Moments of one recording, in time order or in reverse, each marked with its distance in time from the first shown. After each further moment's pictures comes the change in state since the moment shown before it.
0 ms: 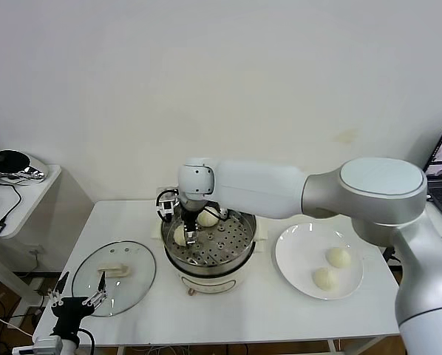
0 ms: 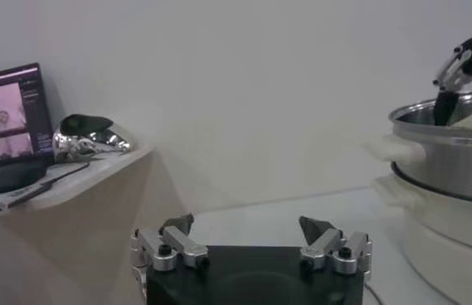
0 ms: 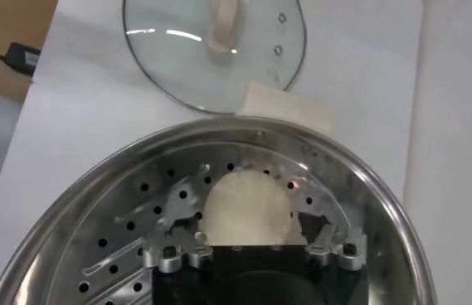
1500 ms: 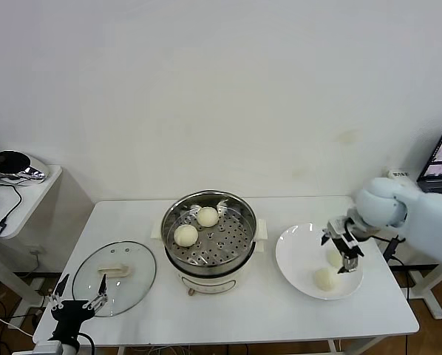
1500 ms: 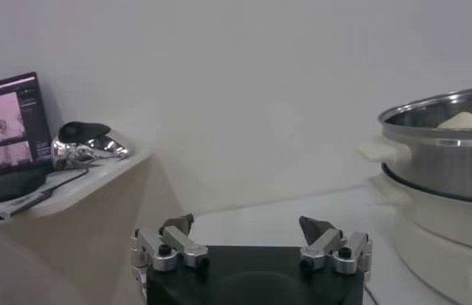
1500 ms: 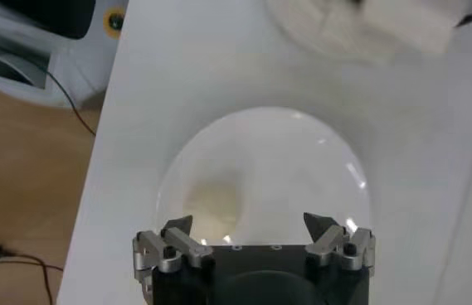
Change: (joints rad) left arm 0.033 -0.019 -0.002 -0.026 0.030 0.000 0.002; right arm -0.245 -0.963 0.169 0.448 -0.596 0.337 -0.248
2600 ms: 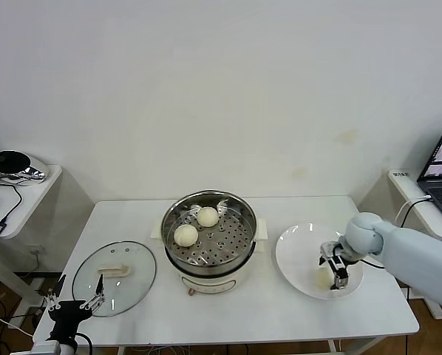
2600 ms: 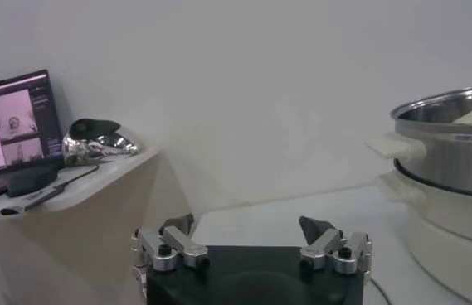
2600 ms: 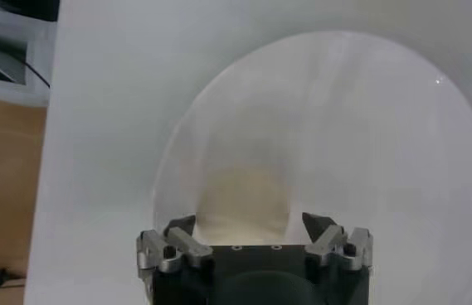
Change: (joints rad) left arm -0.005 -0.007 -0.012 0.003 -0.001 0.000 0.000; right arm -0.349 0.134 0.260 -0.227 -0.113 0.021 0.065
